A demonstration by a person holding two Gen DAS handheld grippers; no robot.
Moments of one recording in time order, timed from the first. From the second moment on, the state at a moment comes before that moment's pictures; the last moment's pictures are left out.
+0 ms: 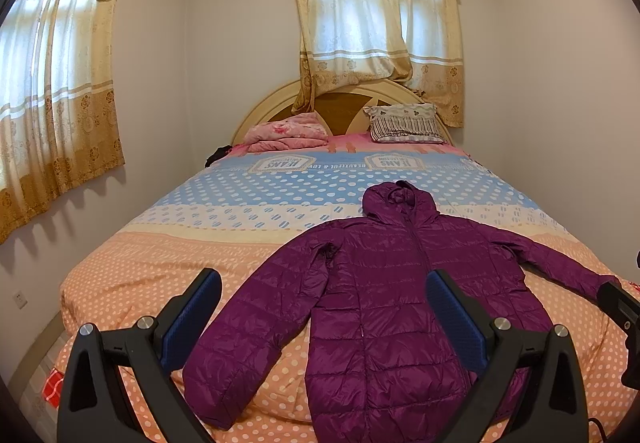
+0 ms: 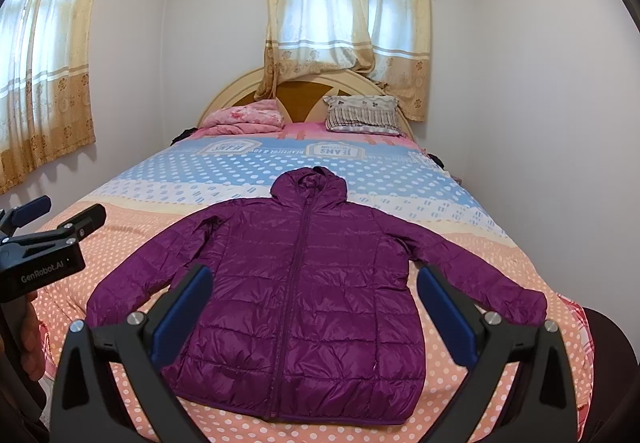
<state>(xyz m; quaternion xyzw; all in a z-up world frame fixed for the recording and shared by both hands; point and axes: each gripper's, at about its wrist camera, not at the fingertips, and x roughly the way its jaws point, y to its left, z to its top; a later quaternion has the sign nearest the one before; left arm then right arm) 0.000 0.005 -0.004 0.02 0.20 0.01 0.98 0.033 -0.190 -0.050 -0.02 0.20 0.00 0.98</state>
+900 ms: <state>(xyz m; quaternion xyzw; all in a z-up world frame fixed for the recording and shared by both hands) 0.001 0.009 0.002 0.01 0.20 0.02 0.98 0.033 -0.185 -0.055 -0.02 0.21 0.00 0.98</state>
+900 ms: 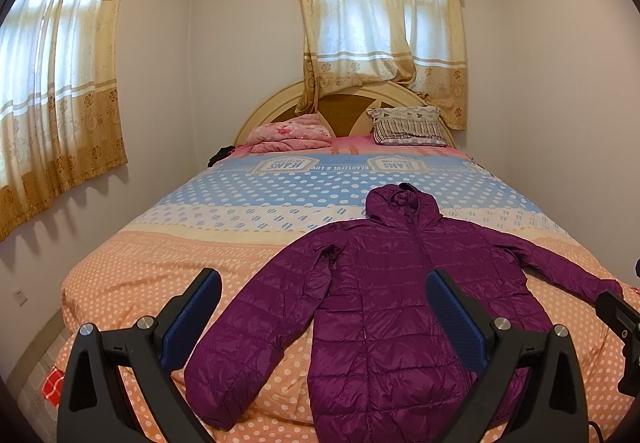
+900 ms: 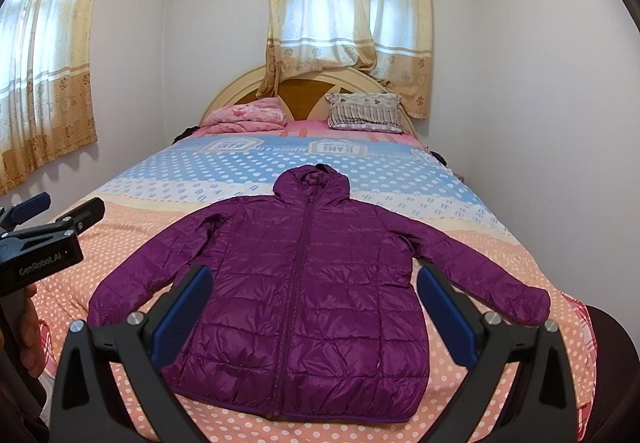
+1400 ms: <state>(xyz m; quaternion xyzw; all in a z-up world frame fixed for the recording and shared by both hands) 0.001 0.012 0.005 0.01 0.20 0.02 0.98 0.035 -0.186 -0.058 -0.02 0.21 0.00 0.98</state>
